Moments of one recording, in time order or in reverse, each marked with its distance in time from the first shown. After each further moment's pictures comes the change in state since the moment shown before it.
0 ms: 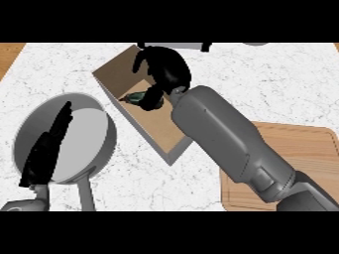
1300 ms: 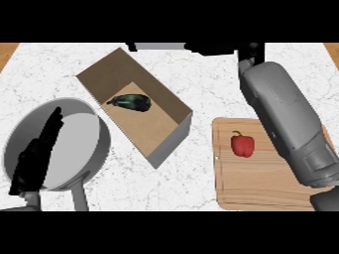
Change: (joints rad) left arm 0.046 0.009 0.041 -0.011 0.014 -0.004 -0.014; right arm 0.066 -0.175 -0.426 0.072 -0.509 -0.266 -0.434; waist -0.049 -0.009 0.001
